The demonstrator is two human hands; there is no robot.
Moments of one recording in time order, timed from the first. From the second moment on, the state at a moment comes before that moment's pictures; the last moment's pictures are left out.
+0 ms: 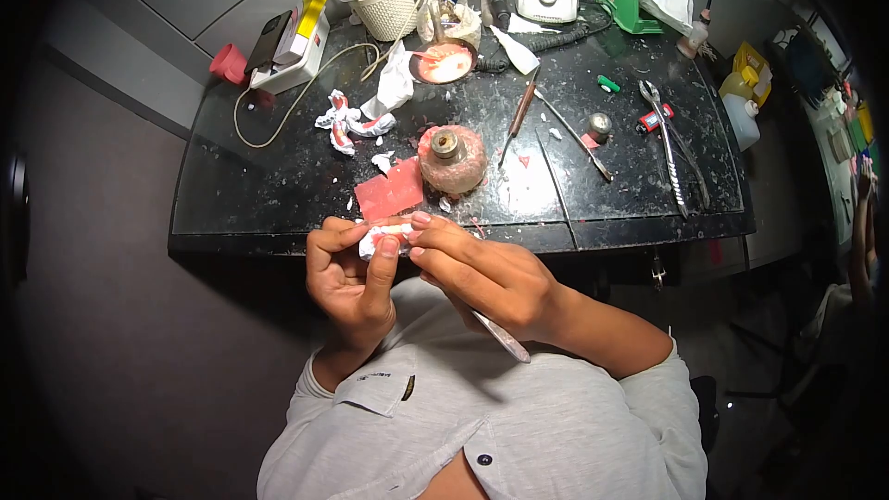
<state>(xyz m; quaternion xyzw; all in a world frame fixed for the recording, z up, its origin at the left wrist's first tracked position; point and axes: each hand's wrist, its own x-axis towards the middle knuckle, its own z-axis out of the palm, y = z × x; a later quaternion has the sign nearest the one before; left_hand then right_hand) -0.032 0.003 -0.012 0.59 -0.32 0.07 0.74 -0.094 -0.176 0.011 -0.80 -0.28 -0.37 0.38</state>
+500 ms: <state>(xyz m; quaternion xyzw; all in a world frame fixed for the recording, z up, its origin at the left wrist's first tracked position) -0.031 0.004 -0.005 0.65 -0.36 0.12 0.66 -0.092 -0.188 0.007 -0.80 -0.21 -0.40 0.39</state>
